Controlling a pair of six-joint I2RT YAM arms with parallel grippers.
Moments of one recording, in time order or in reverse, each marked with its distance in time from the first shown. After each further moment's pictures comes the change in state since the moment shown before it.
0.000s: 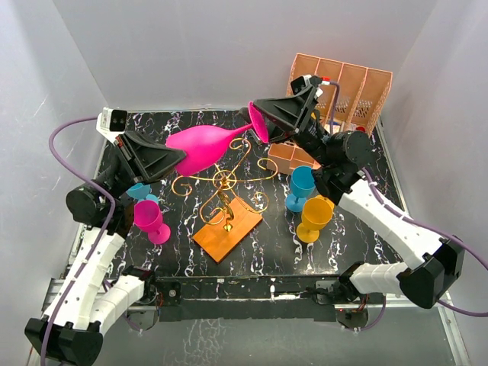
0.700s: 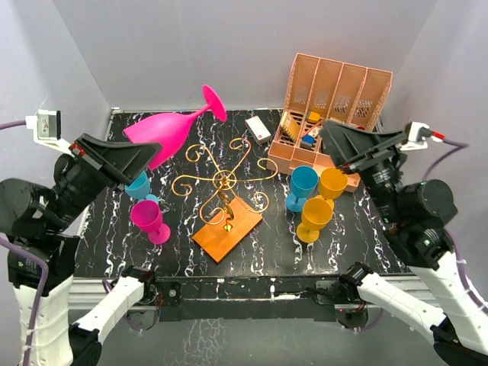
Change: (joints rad) left arm -0.006 -0.093 0.624 -1.273 -0.218 0.885; right arm 0.005 -0.547 -0.100 -0.787 0.543 -0.644
